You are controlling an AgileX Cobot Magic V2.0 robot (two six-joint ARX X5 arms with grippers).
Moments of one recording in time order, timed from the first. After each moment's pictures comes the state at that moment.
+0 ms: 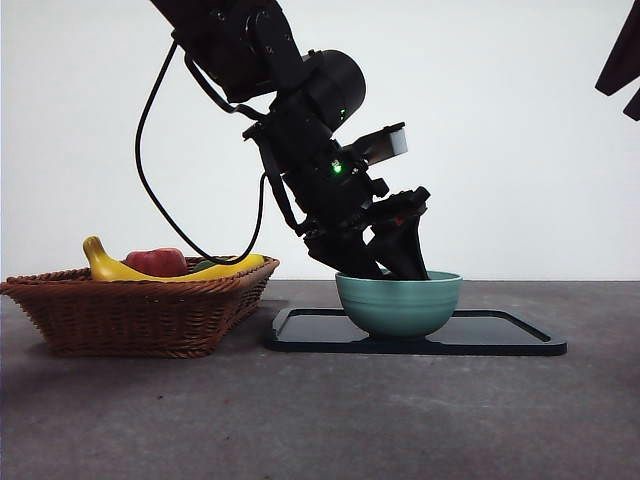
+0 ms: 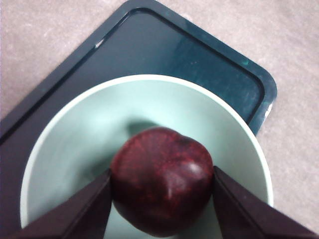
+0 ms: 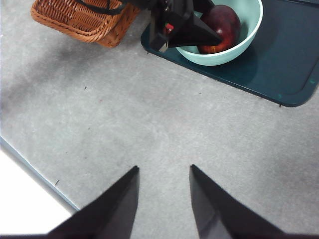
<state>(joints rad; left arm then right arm) -0.68 2.10 1.59 -0.34 0.26 0.21 0.37 0.76 0.80 -0.83 -0.37 0.10</state>
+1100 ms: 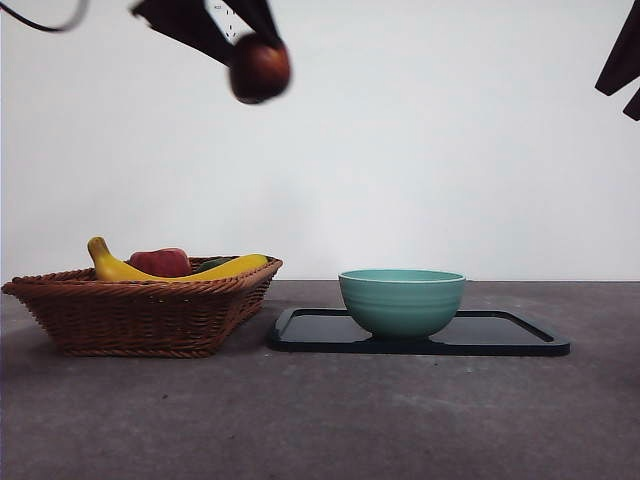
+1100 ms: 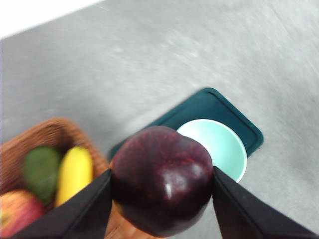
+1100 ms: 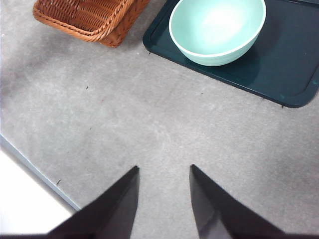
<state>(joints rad) -0.44 1.53 1.61 -0.73 0.26 0.12 0.37 0.76 0.80 -0.83 -0.37 0.10</state>
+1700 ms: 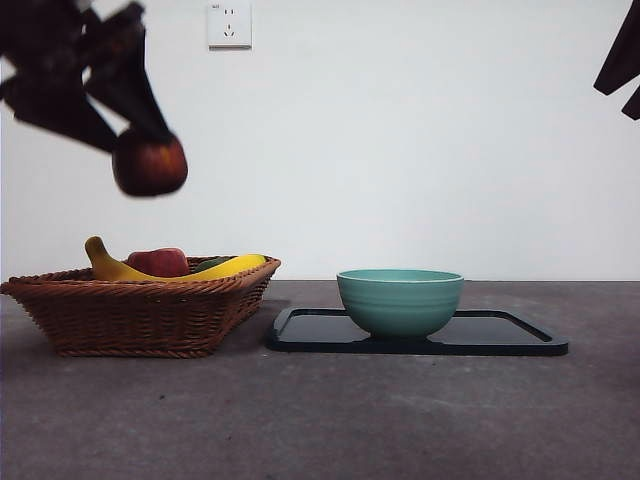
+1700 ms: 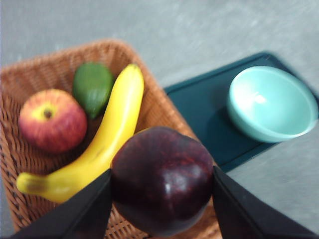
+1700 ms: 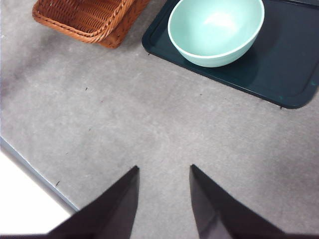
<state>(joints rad) -0.28 1.26 0.94 -0.30 0.26 0.09 0.37 0.76 0.80 -0.82 -0.37 0.10</state>
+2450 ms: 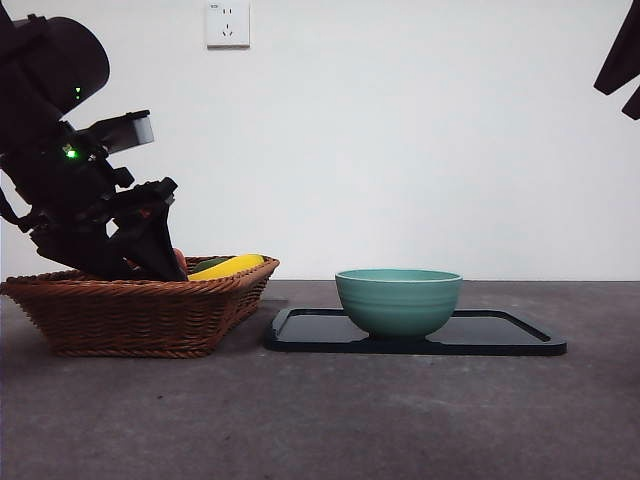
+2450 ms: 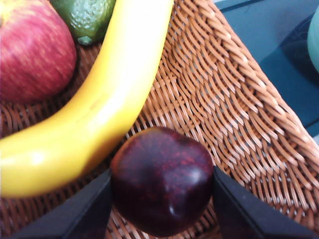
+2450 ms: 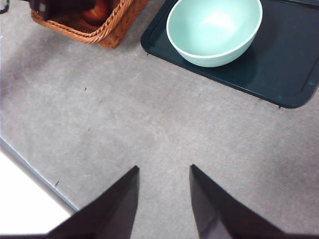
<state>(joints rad) -0.28 1.58 0.89 -0.11 0.21 0.11 0.37 0.76 0.80 -0.82 -0.37 0.10</state>
